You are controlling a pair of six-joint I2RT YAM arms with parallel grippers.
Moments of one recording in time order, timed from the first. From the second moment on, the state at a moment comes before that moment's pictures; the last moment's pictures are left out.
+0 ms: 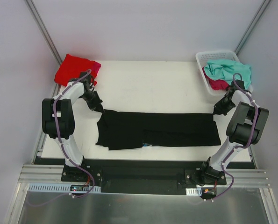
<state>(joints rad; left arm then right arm) -0.02 1.85 1.34 -0.89 0.34 -0.54 -0.34 1.83 1.26 -0.70 -0.05 0.53</state>
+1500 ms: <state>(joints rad) 0.03 1.88 1.47 -0.84 0.33 -0.56 -0.15 1.65 1.34 -0.67 -0.11 0.46</state>
